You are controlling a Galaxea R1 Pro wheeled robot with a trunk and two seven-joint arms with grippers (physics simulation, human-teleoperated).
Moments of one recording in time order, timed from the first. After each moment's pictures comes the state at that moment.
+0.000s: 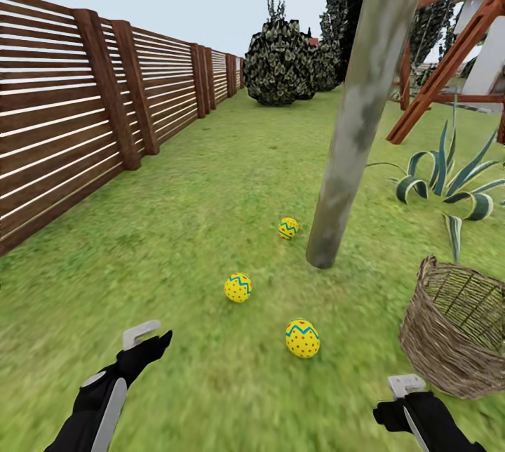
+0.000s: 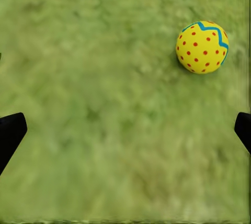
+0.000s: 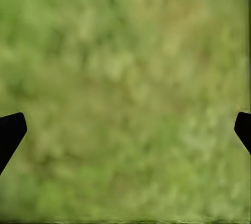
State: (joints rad) left arm -0.25 -0.04 0.23 -1.21 0.20 0.41 -0.06; right arm -0.28 -0.18 -0.09 -0.94 0.15 0.74 0.12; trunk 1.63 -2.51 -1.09
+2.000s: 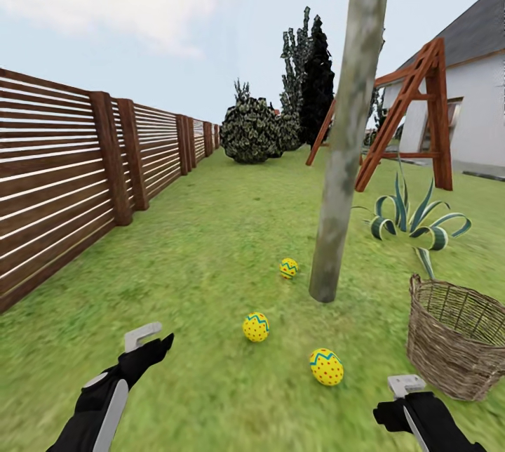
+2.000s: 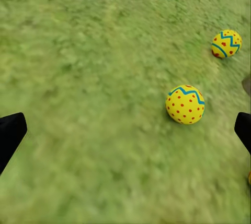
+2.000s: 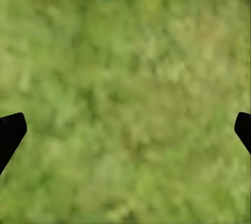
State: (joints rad) left arm -0.25 -0.04 0.22 -1.20 0.20 0.42 -0.06; right arm -0.28 -0.18 -0.09 -0.94 0.15 0.74 0.12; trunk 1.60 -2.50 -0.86
